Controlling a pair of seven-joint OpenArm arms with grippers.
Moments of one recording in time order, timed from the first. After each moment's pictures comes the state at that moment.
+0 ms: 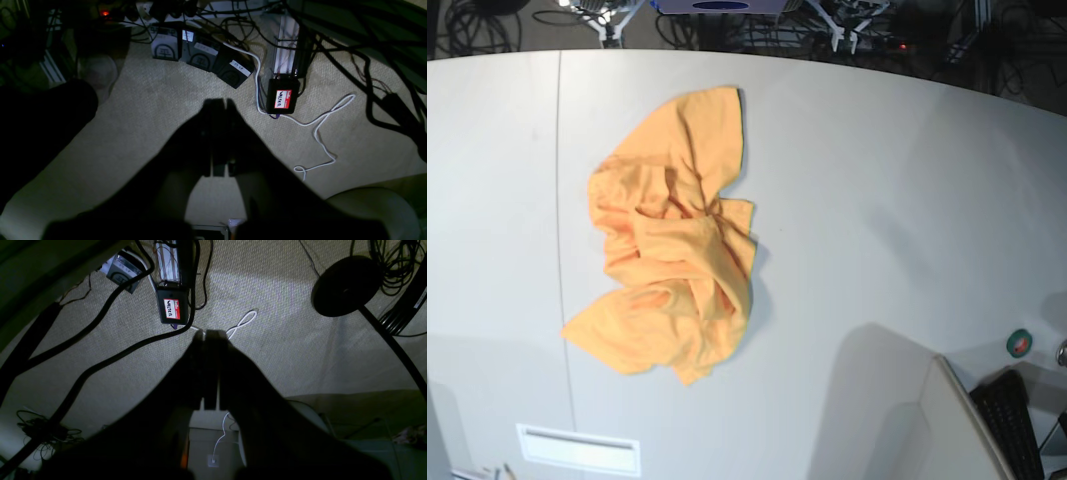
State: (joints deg) left arm 8.3 -4.9 1.6 10.6 0.1 -1.1 -0.9; right arm -7.6 0.2 -0.9 11.0 -2.1 0.8 -6.7
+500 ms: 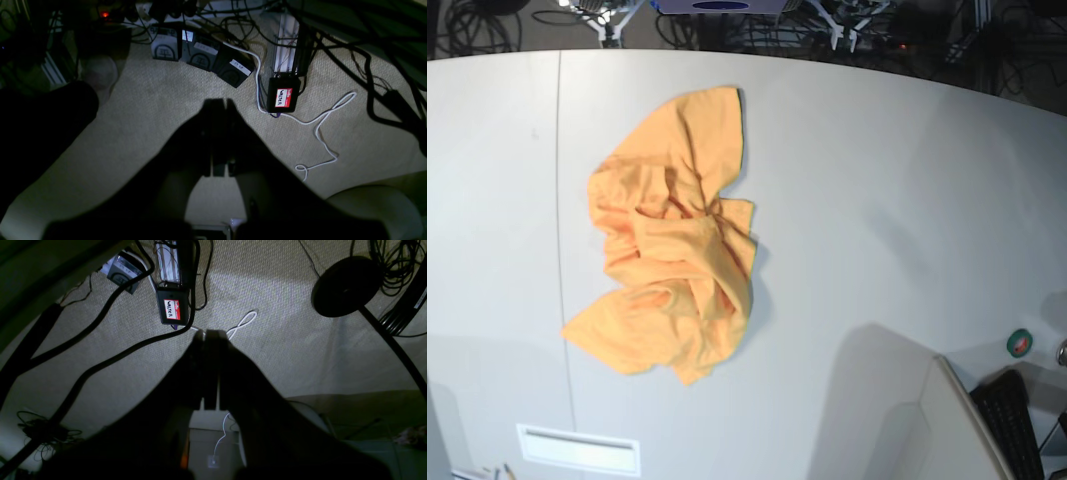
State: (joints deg) left arm 9.7 -5.0 2.1 11.5 0.4 -1.1 -1.0; right arm -7.7 0.6 -0.7 11.2 -2.0 0.8 -6.6
